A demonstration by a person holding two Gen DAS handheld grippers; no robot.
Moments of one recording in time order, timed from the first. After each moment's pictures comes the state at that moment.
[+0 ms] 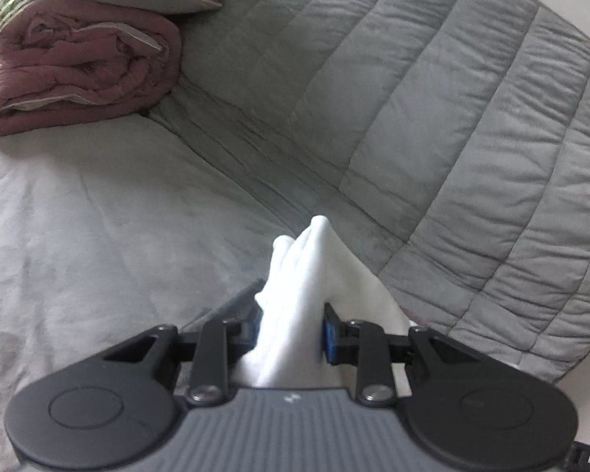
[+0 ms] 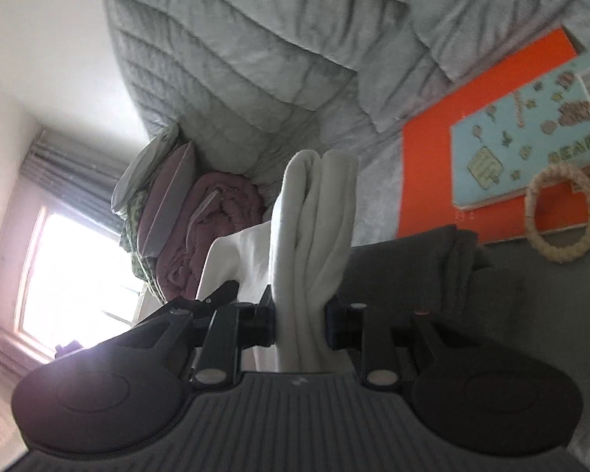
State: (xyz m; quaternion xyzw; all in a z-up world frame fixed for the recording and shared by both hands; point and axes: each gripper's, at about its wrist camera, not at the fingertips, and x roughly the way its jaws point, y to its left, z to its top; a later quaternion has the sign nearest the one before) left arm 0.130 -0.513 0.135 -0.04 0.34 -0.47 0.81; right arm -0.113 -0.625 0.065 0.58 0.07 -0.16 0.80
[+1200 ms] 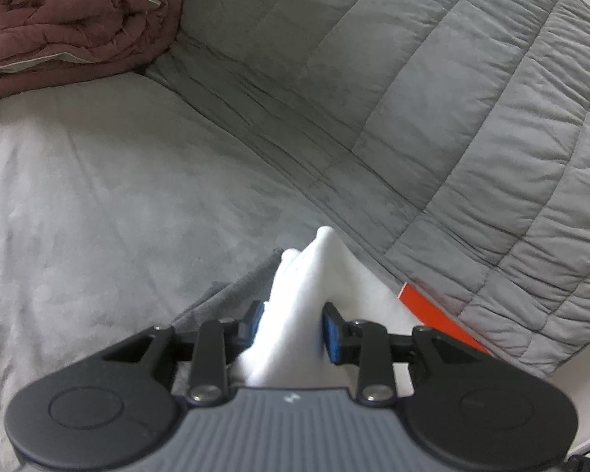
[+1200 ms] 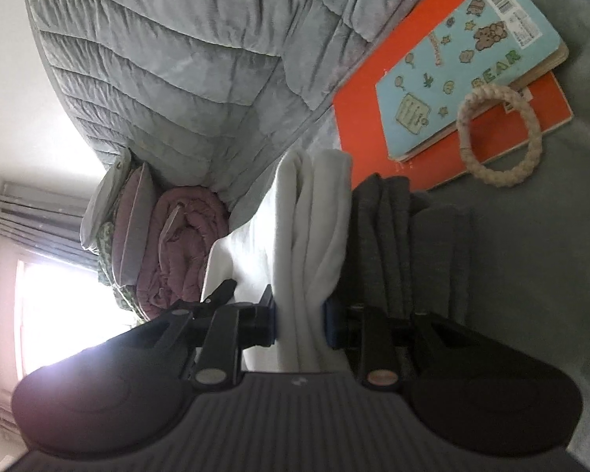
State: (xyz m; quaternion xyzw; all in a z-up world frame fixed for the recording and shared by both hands) left arm 0.155 -0.525 0.109 -0.02 0.39 -0.48 0.79; right arm -0.124 -0.608 0.046 0.64 0.07 -0.20 0.74
